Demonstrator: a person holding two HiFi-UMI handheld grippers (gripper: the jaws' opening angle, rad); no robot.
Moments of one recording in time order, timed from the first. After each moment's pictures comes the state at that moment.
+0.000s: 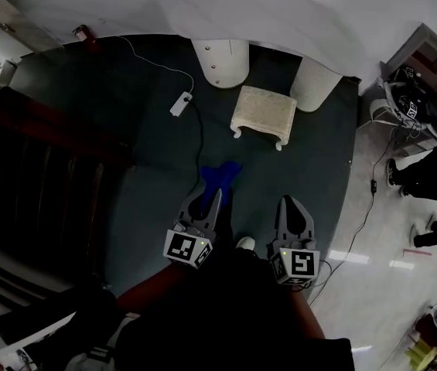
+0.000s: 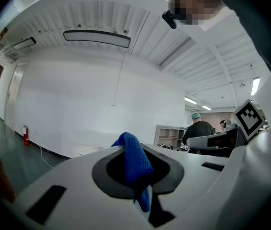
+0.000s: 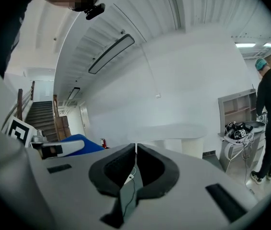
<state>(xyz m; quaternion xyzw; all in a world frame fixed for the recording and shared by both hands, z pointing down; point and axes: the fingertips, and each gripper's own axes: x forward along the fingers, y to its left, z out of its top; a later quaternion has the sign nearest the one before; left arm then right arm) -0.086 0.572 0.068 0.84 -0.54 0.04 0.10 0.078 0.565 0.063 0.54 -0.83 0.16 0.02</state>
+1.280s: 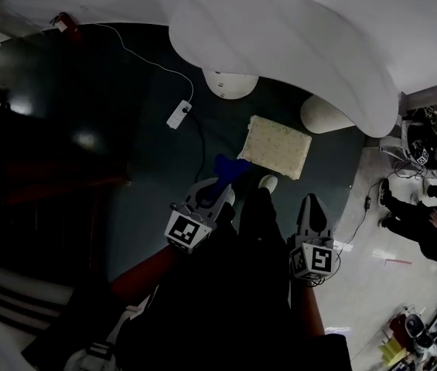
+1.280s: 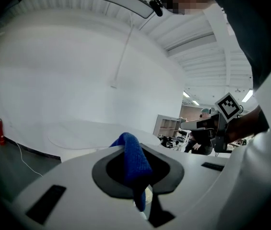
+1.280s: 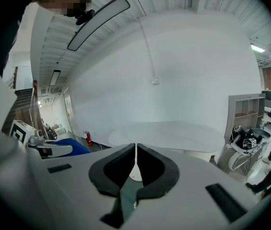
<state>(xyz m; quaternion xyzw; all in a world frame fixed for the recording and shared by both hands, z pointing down) -0.212 0.231 0.126 0.88 -0.44 0.09 0.17 -0.007 0.216 0.092 0.57 -0.80 0.17 0.11</state>
